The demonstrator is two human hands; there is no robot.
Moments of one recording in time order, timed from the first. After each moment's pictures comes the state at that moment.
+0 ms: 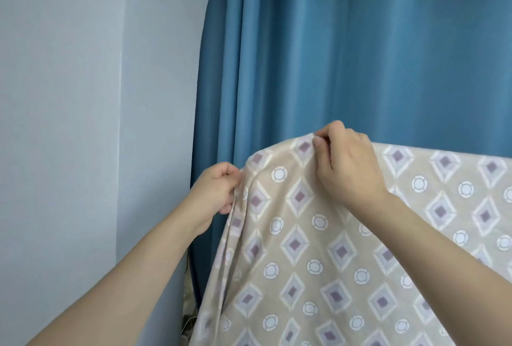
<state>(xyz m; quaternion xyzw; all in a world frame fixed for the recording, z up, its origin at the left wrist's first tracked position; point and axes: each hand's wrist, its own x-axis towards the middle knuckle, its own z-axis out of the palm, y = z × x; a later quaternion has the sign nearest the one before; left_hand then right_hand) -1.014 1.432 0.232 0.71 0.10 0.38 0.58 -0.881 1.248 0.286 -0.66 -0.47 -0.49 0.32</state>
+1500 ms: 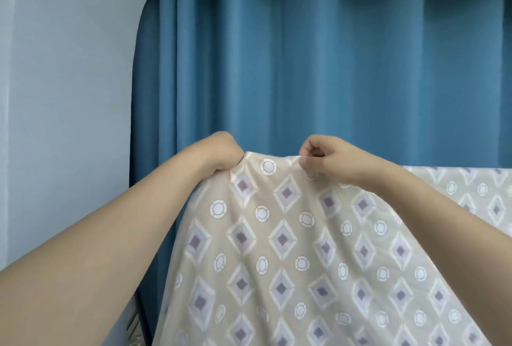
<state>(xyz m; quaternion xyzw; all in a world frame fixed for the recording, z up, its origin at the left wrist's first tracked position) -0.924 1.360 0.366 0.91 0.22 0.30 0.19 -0.835 1.153 0.349 -0.80 -0.47 -0.10 0.37</state>
